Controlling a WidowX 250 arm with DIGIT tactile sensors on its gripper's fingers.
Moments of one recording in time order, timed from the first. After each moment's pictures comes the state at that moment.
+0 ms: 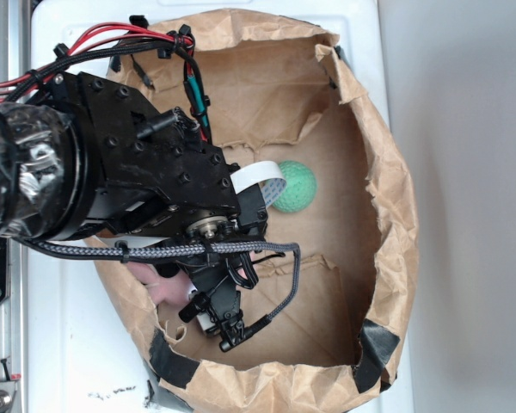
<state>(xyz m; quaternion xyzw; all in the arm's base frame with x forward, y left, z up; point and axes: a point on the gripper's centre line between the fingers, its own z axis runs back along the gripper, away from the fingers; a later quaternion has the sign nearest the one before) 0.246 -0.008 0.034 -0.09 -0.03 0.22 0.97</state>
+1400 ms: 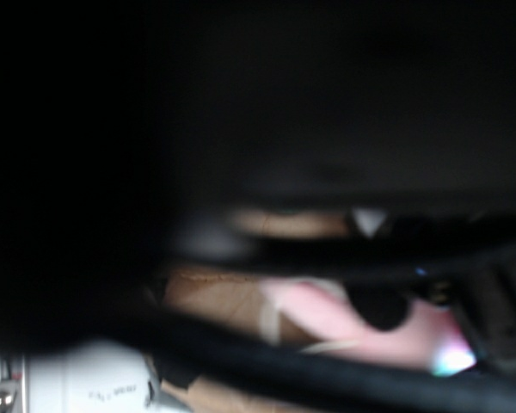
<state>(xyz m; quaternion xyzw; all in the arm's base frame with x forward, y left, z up) 0.311 -0.044 0.274 -0.13 -0.05 0.16 0.98</state>
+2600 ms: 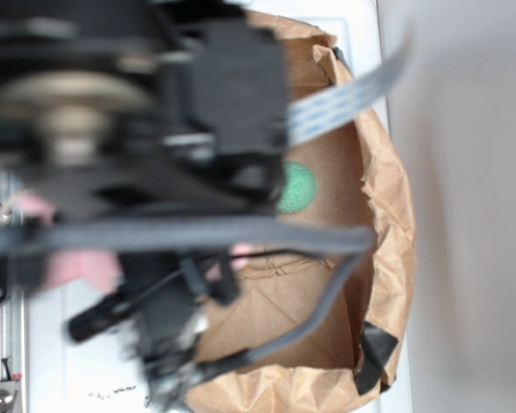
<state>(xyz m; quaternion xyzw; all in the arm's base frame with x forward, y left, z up) 0.229 -0.016 0.223 -0.08 -0.06 0.07 0.99</state>
